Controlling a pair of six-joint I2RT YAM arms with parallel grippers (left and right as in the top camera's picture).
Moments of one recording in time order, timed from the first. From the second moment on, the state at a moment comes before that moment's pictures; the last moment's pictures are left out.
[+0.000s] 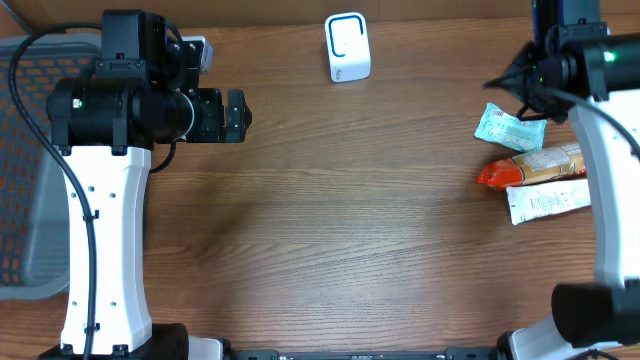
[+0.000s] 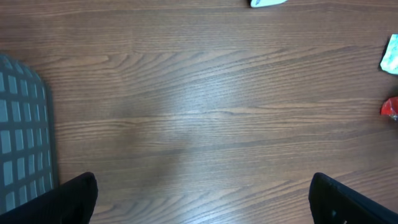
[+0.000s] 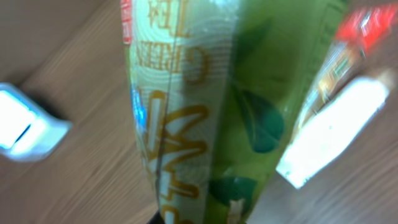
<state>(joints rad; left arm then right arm) -0.03 1.59 1.96 -1.44 0.15 -0.04 0.06 1.74 1.94 -1.32 0.22 0.77</state>
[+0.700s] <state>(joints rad) -0.03 1.59 1.96 -1.44 0.15 -0.04 -0.06 1.81 1.32 -0.69 0.11 0.98</state>
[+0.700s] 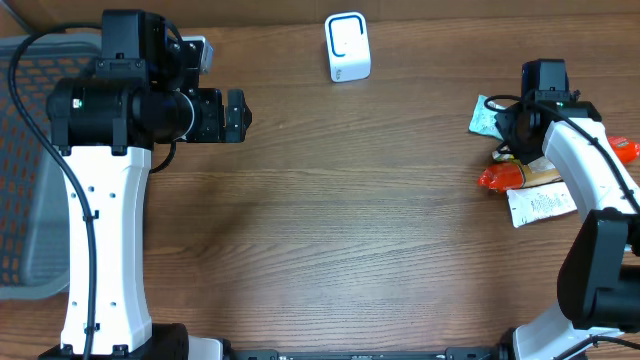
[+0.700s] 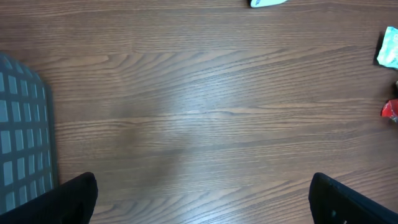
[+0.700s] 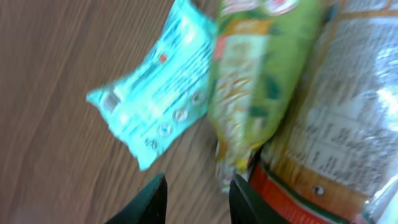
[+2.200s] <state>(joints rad) -0.03 1.59 1.96 -1.44 0.15 -0.04 0.01 0.63 1.13 -0.82 -0.08 0.38</state>
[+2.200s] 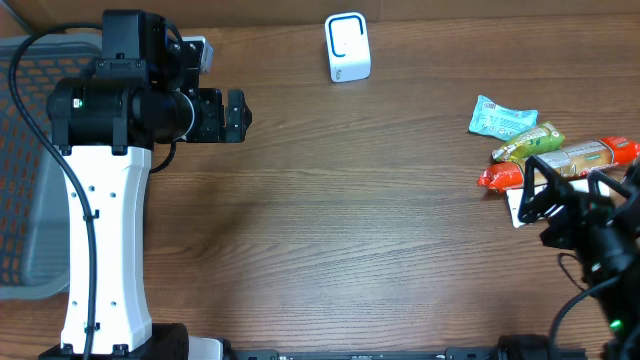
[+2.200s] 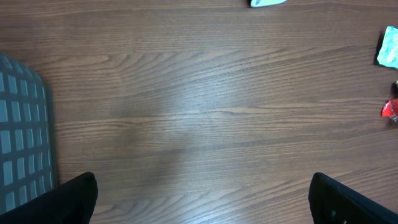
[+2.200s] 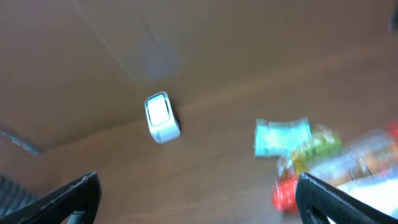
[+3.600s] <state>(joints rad) -0.03 1.59 1.96 -1.44 0.15 -0.04 0.10 0.02 0.02 -0.03 -0.09 0.24</state>
